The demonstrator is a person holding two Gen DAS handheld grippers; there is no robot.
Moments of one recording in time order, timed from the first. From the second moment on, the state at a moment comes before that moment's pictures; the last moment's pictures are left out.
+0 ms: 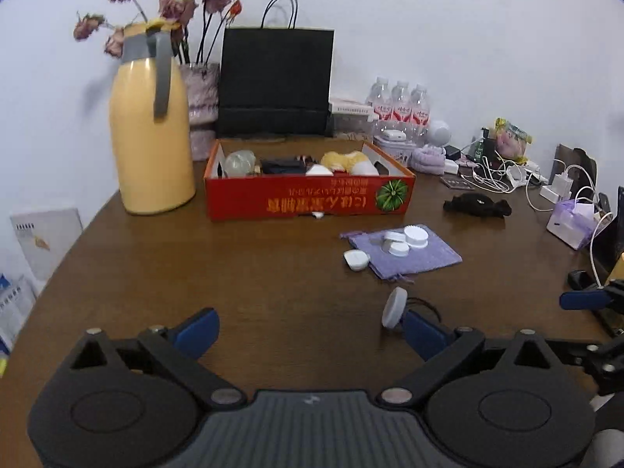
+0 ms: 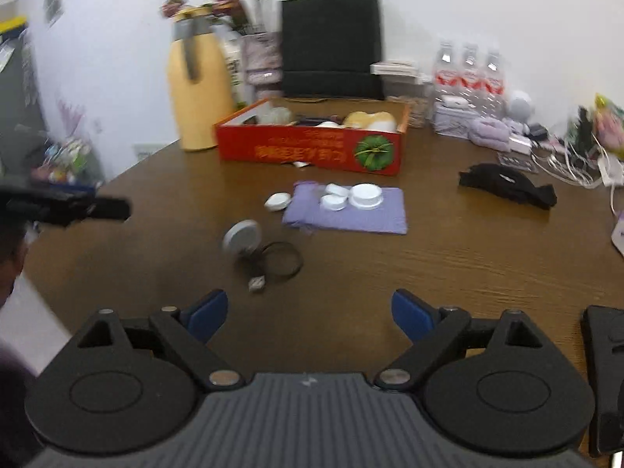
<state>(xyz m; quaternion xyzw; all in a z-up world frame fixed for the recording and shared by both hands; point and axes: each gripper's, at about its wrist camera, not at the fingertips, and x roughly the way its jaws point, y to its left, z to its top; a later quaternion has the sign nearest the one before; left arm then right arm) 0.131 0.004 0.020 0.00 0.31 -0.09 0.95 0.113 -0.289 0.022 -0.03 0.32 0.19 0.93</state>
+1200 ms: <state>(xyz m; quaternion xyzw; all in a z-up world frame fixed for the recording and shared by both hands) 0.278 -0.040 -0.026 0.01 0.32 -0.15 0.93 0.297 -0.261 -0.032 -0.02 0.29 0.11 0.95</state>
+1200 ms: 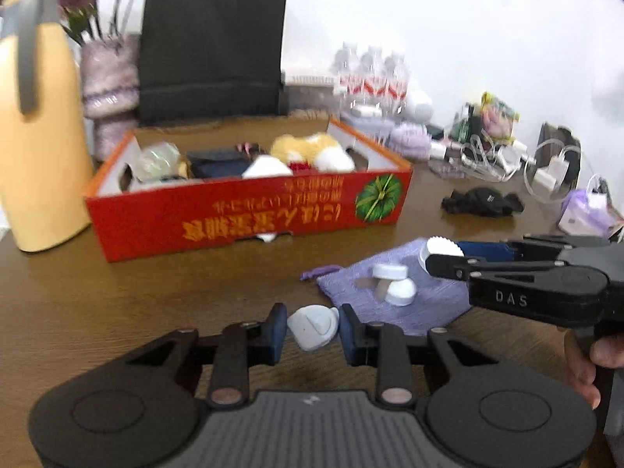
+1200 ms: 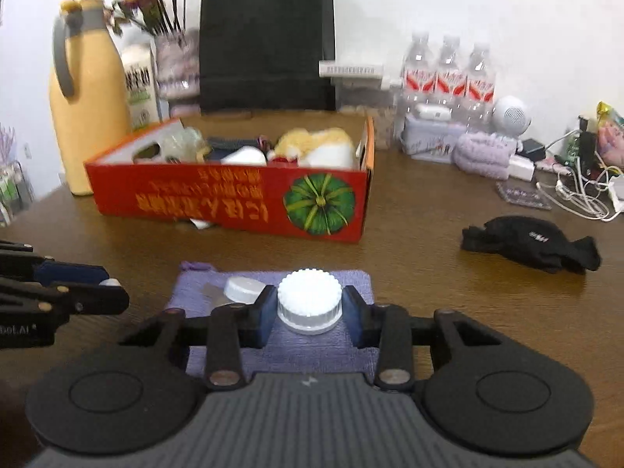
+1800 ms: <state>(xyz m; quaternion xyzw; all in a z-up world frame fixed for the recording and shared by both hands) 0.136 -0.023 0.005 0.02 0.30 -0.11 0.95 0.123 -0.266 -0.003 0.01 0.29 0.19 0.94</state>
